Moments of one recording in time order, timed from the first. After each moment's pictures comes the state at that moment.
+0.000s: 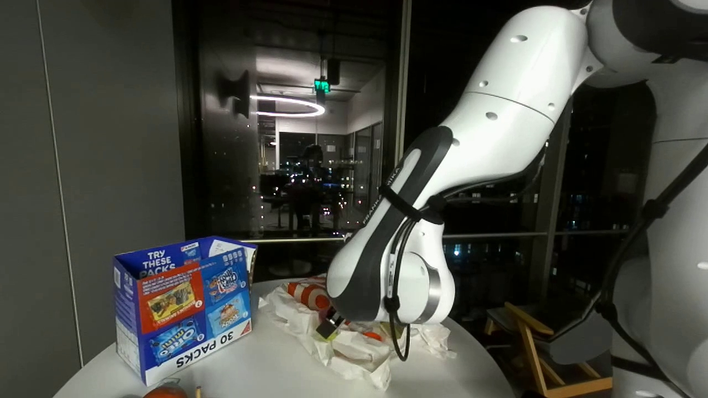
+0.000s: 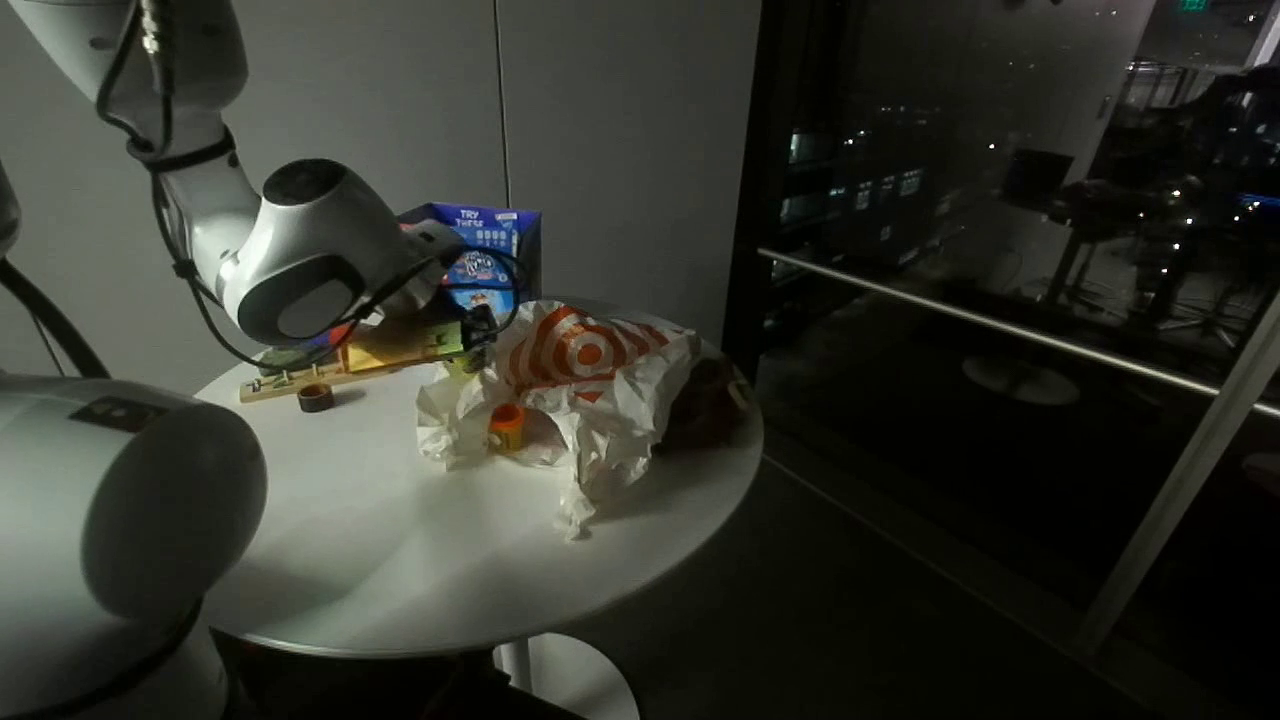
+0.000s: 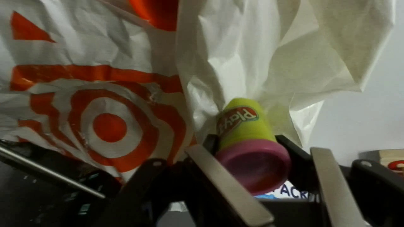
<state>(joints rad) 0.35 0.02 0.17 -2.75 0.85 3.50 -0.88</state>
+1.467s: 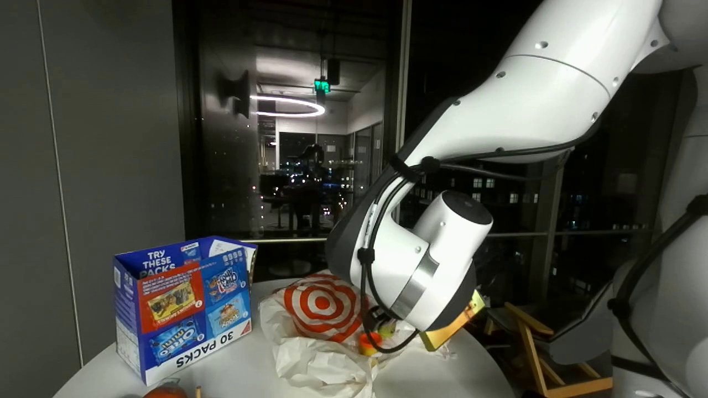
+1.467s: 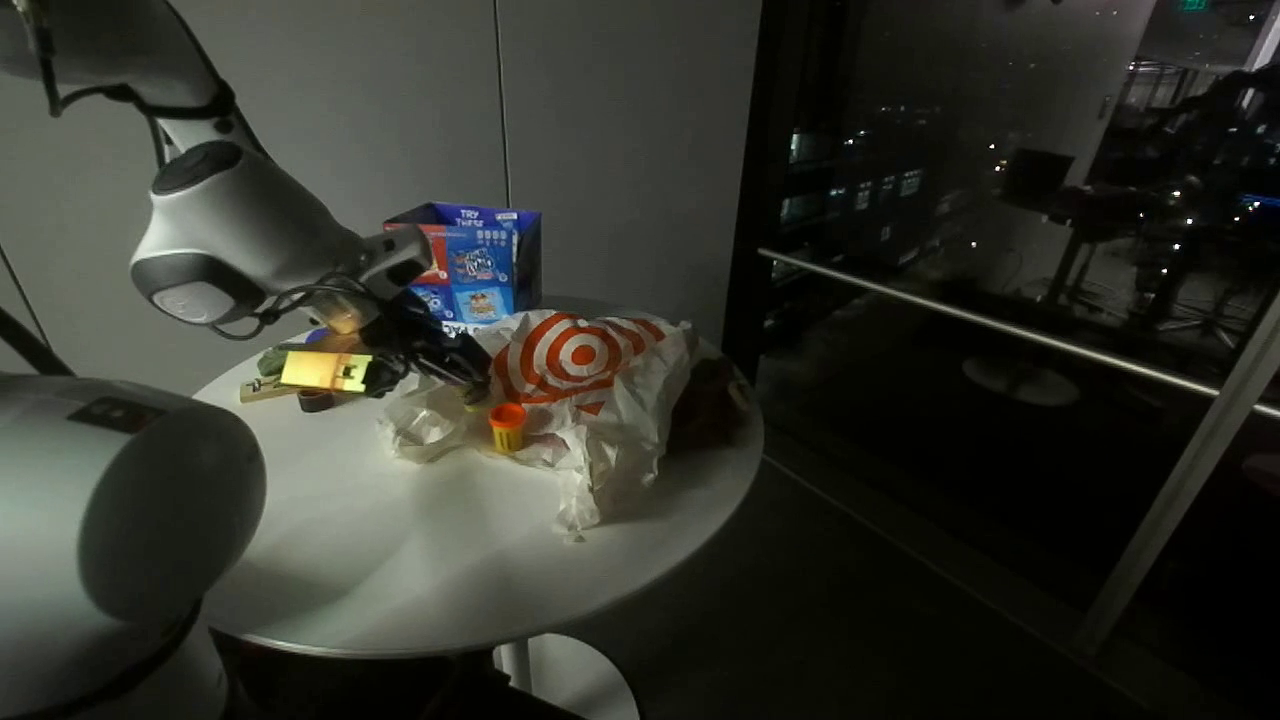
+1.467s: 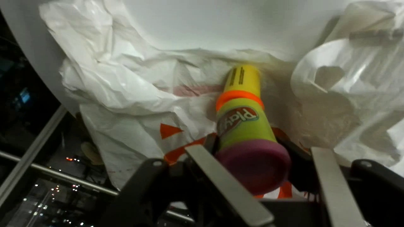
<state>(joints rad) 0.34 -0.10 0.35 -2.77 1.75 3.70 -1.19</state>
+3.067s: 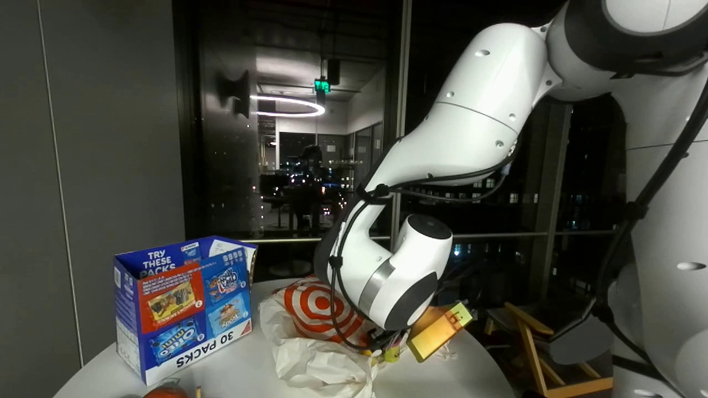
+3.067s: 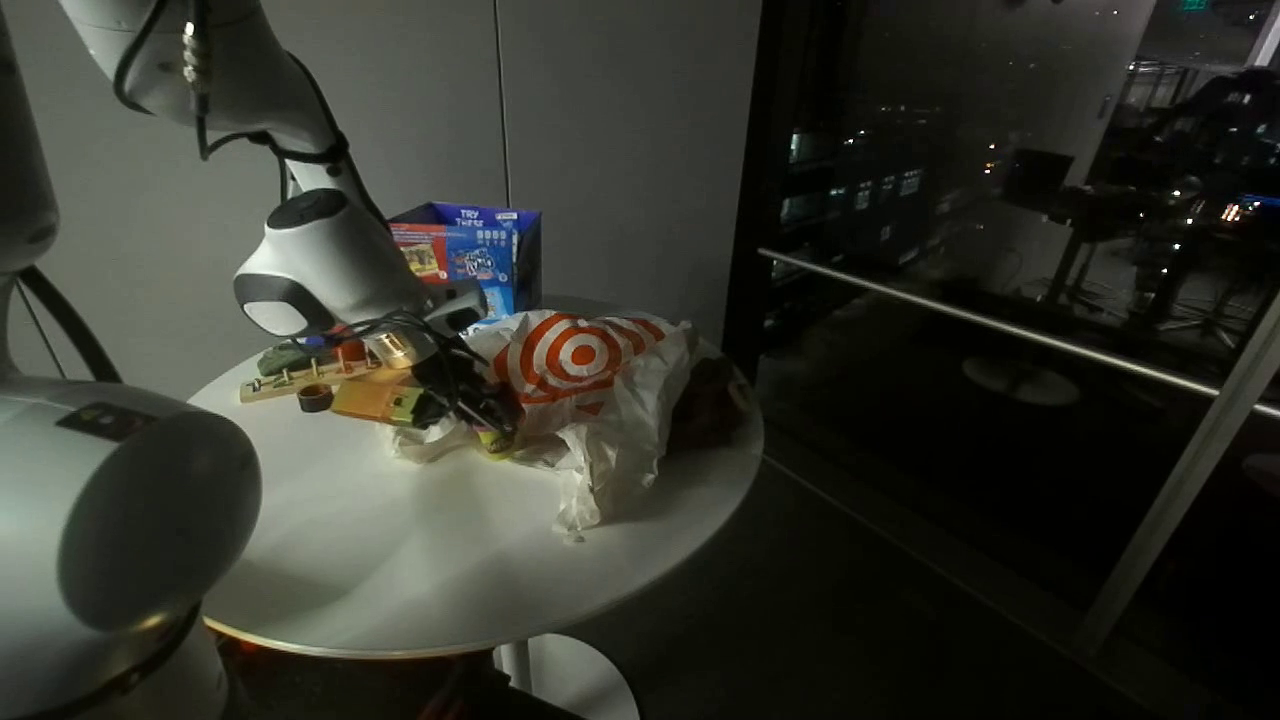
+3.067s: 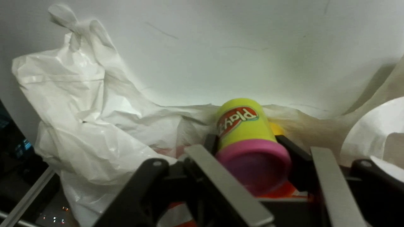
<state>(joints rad) 0.29 0.13 0.24 -2.63 1.82 3.62 -1.36</state>
